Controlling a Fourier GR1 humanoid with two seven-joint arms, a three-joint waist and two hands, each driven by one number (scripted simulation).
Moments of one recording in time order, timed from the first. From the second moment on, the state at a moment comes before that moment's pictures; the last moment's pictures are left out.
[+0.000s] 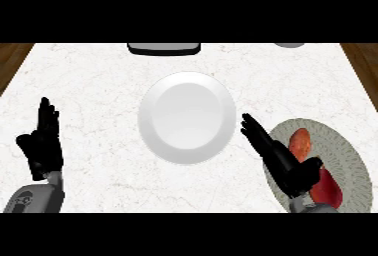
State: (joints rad) left arm -0.13 0.27 0.04 -1.30 0.11 0.46 -0.11; right arm -0.04 -0.20 0.31 -1.59 -0.20 0.07 0.08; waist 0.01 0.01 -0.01
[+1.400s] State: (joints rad) left arm -0.25 0.33 -0.13 -1.40 0.07 0.17 0.08; right arm 0.15 -0.38 0.19 -1.86 0.68 -0.48 0.54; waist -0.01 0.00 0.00
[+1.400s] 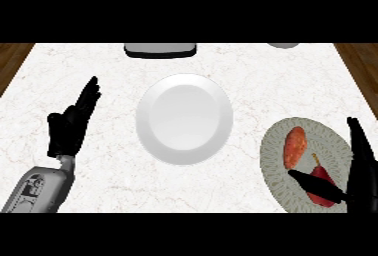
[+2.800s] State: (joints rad) left arm -0.27 0.27 -0.08 -1.39 0.01 0.12 0.09; right arm 0.05 -0.49 0.08 -1.87 0.47 0.19 0.99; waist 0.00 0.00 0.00
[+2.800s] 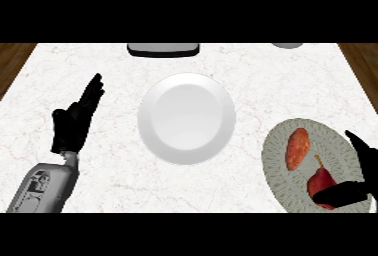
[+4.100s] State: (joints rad) left arm -0.26 0.22 0.01 -1.44 -0.06 0.04 0.12; right arm 0.06 -0.37 0.00 -1.55 0.69 0.15 0.69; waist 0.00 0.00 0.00
